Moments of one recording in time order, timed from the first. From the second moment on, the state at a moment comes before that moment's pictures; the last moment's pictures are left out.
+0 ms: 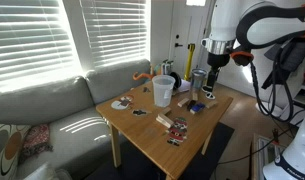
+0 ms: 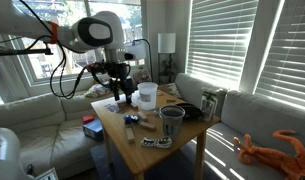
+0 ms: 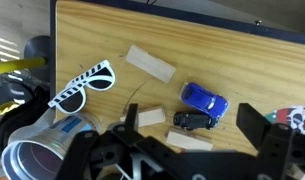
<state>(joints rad) -0.02 -0.48 0.09 -2.31 -0.14 1.79 0.08</state>
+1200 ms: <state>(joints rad) -0.06 -0.47 -0.02 -2.29 -0.13 1.79 0.08</state>
